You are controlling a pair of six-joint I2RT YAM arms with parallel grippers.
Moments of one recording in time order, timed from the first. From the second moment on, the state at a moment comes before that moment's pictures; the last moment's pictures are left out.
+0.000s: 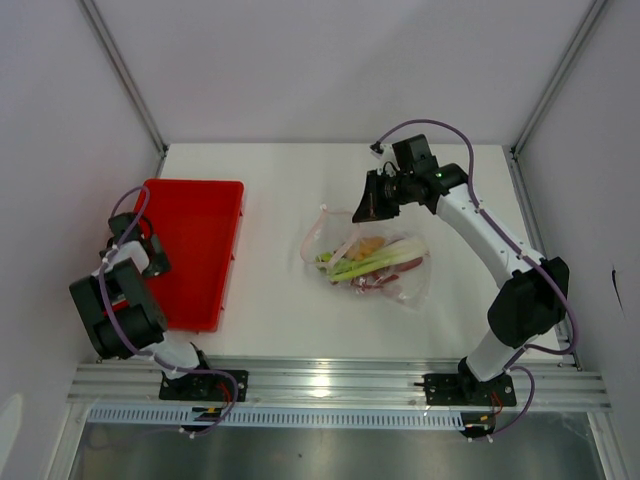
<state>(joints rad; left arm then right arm) 0.50 1.57 0.85 -0.33 -0.31 0.02 0.45 1.66 1.59 -0.77 -0.49 0.40</state>
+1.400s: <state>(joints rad) 0.49 1.48 0.88 -0.46 -0.26 -0.02 0.46 1.64 1.59 -0.77 -0.50 0.40</state>
